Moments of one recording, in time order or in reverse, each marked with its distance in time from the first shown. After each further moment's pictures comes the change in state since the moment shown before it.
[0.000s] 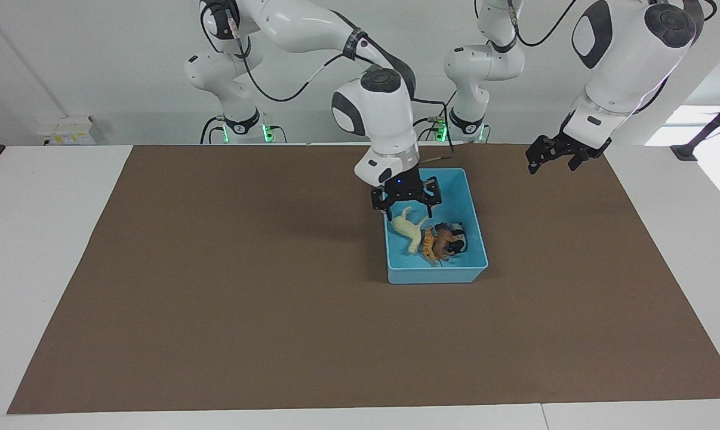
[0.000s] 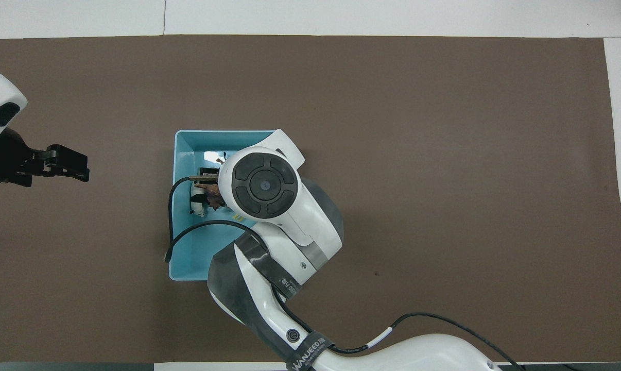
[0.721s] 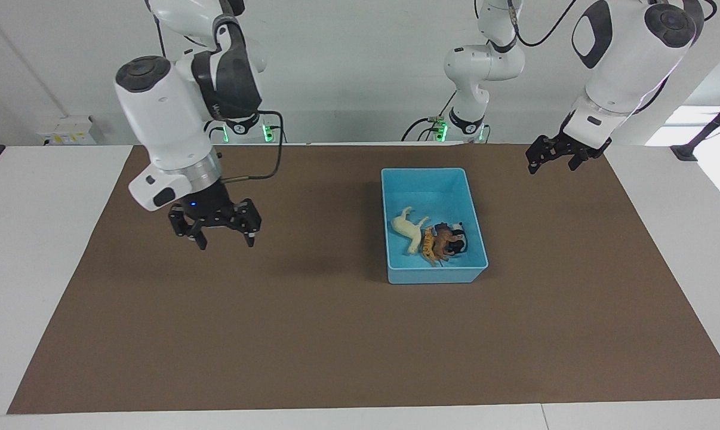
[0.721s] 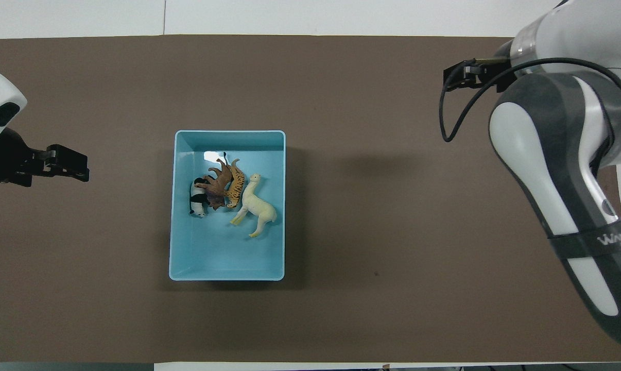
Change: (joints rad) left arm 0.000 0.000 0.000 0.000 0.000 0.000 0.000; right arm -0.532 -0.137 -0.023 -0.009 -0.060 -0.226 -0.690
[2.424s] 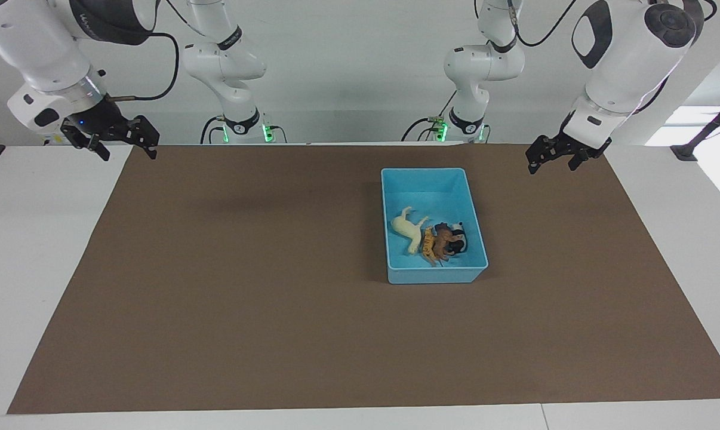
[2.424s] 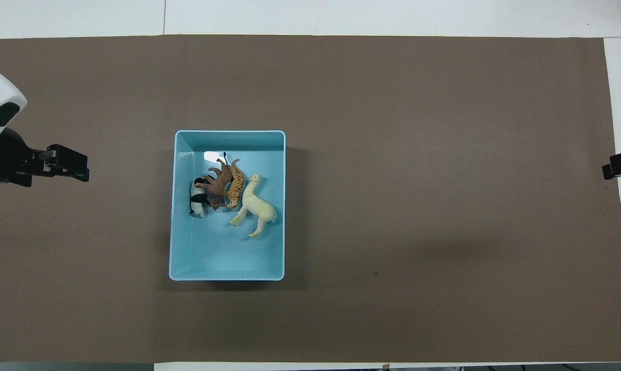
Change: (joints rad) left arm 0.000 0.000 0.000 0.000 0.000 0.000 0.000; right arm -0.213 -0.323 0.019 -0.160 -0.095 -0.405 -0.240
